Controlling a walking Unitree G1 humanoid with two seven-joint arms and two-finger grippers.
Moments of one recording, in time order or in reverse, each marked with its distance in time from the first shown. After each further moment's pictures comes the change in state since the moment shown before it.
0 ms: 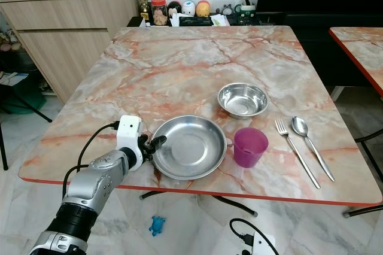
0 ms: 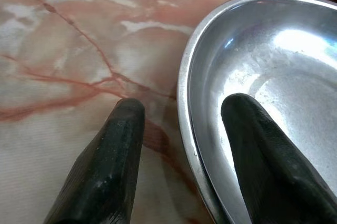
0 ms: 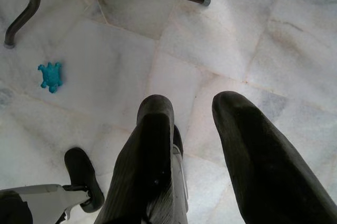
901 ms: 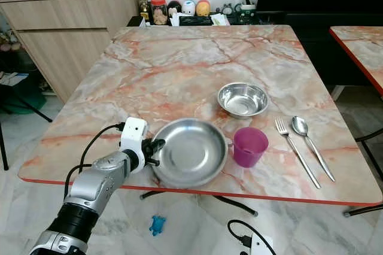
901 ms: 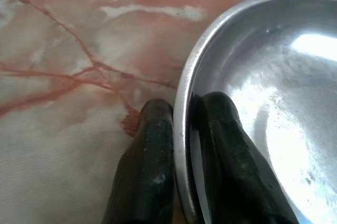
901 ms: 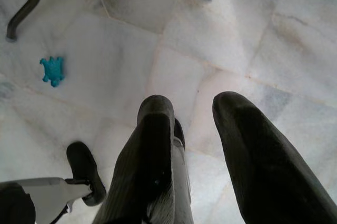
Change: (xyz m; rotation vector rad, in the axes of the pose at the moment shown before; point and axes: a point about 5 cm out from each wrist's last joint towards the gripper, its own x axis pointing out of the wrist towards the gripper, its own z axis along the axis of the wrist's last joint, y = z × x) left arm 0.001 -0.005 -0.004 0.071 0.044 -0.027; right arm -0.002 0.002 -0.007 -0.003 0.018 0.005
